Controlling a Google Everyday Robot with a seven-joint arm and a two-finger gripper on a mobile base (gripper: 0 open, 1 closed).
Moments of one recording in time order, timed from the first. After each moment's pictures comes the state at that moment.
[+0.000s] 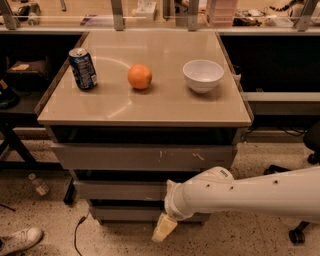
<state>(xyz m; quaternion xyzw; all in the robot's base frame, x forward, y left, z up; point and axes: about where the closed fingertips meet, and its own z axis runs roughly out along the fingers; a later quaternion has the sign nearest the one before) 0.437 -0.015 0.532 -0.59 0.77 0.11 0.21</state>
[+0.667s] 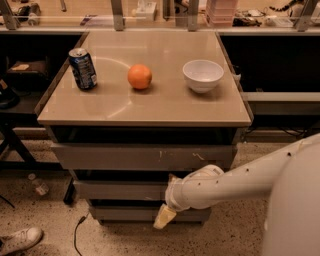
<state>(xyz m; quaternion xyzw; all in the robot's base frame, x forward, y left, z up) 0.490 -0.021 0.484 -0.58 0.77 0.08 0.24</state>
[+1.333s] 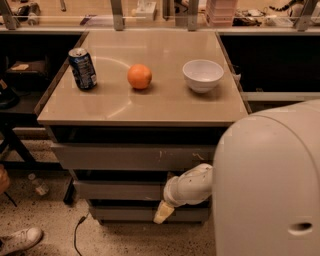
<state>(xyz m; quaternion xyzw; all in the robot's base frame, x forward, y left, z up) 0.523 -0.022 0.444 -0.58 0.77 0.07 0.24</state>
